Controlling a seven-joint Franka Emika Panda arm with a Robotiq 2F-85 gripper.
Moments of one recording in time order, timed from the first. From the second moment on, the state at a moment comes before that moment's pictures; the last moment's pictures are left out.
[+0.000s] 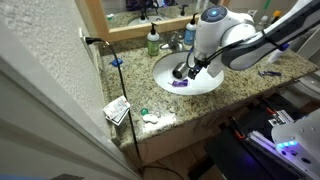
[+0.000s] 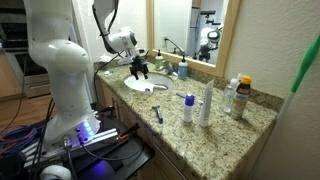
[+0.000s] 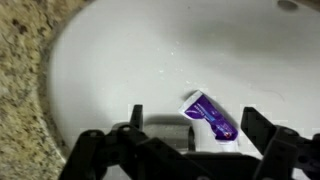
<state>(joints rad) 0.17 0.15 0.21 -2.46 -0.63 2.55 0.69</state>
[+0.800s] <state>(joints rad) 0.33 0.46 0.00 -2.14 -0.60 2.61 0.62</state>
